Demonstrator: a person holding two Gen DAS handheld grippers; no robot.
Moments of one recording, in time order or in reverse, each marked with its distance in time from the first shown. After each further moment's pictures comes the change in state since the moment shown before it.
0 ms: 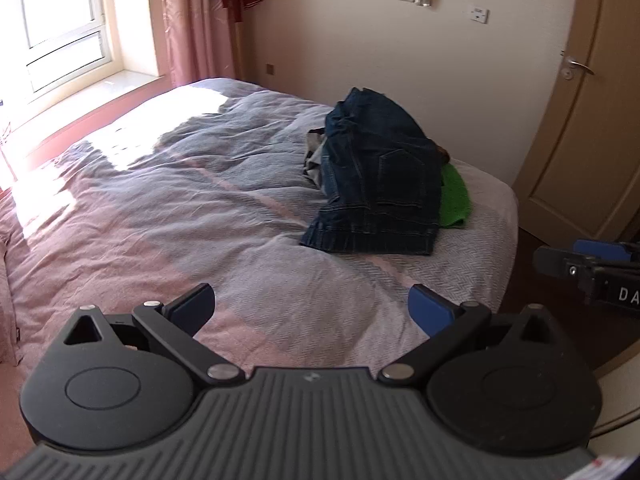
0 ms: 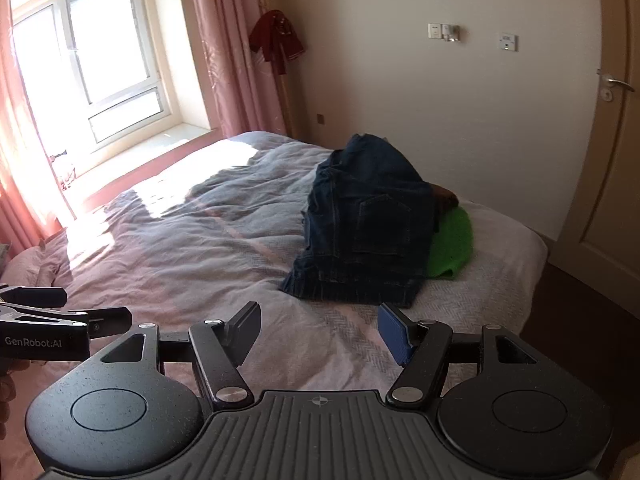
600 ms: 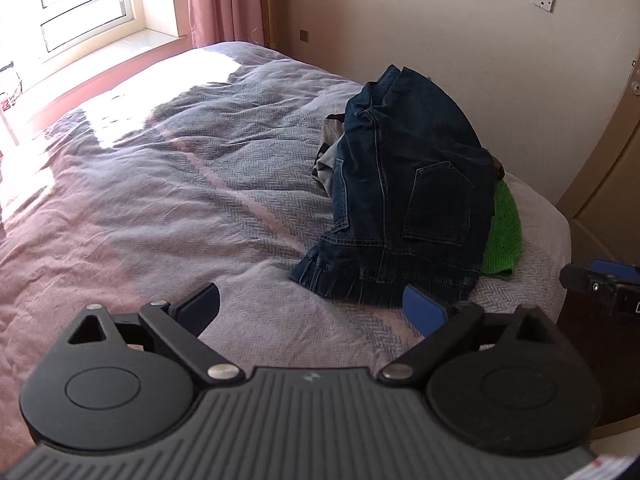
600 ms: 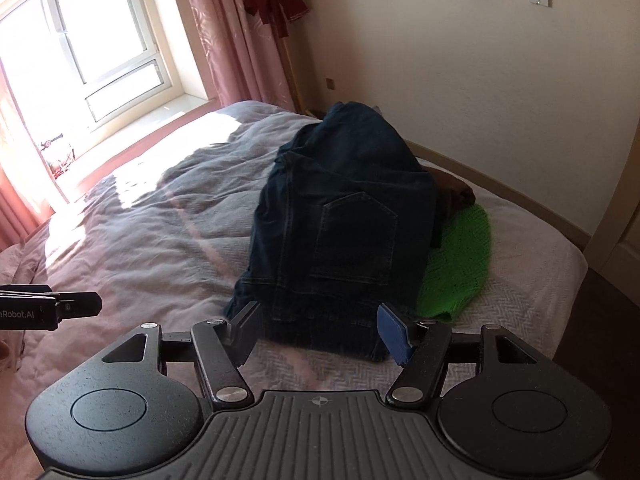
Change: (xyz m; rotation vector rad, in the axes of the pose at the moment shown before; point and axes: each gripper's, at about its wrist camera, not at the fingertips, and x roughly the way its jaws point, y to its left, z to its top) left arm 0.194 -0.051 0.097 -0.092 0.100 0.076; right arm 0.191 -0.159 0.074 0.018 0.123 0.076
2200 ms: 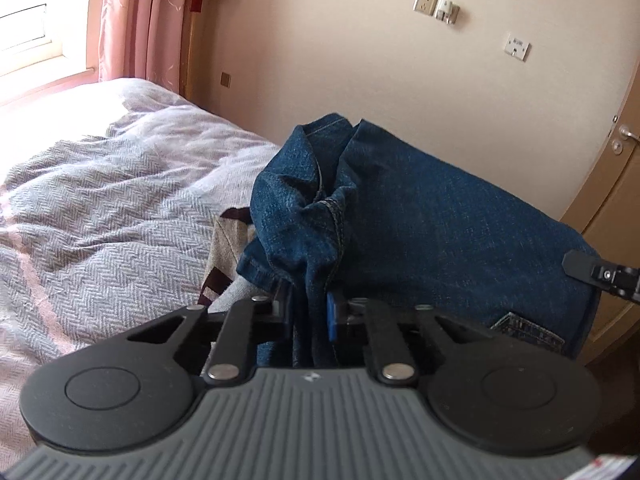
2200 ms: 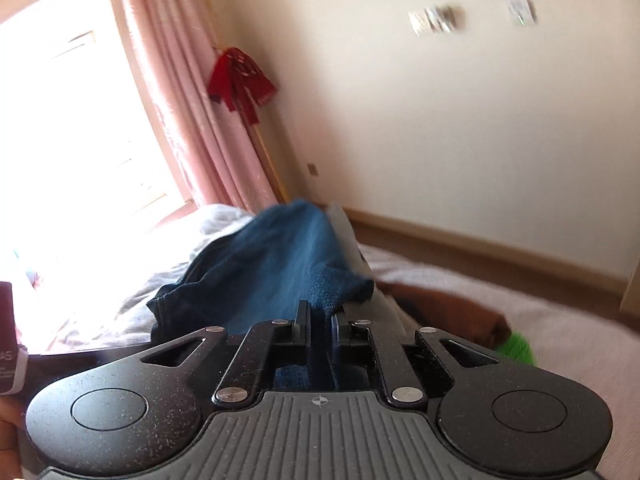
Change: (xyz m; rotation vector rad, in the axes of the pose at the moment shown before) left arm 0.244 -0.031 0.146 -0.026 -0.190 -0.272; right arm 0.162 -0.081 0.130 0.090 -0.295 0.025
